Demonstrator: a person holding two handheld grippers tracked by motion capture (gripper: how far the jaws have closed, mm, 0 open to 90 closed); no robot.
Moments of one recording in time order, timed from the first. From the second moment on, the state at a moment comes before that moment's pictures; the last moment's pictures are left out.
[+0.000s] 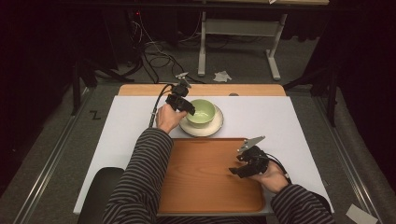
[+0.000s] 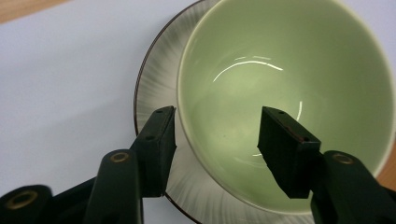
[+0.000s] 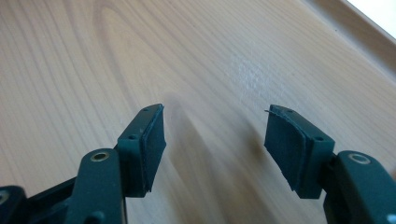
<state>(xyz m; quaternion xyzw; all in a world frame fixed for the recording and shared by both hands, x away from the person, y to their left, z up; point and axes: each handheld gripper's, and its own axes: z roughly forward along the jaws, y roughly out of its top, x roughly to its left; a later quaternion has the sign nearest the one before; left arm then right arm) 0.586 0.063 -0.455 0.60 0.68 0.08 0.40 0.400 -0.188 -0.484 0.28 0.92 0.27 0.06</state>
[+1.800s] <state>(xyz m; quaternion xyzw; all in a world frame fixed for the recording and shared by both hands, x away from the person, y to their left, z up) 0.592 0.063 -0.462 0.59 0.70 0.05 0.40 0.399 -0.188 -0.483 0.27 0.92 0.27 0.06</state>
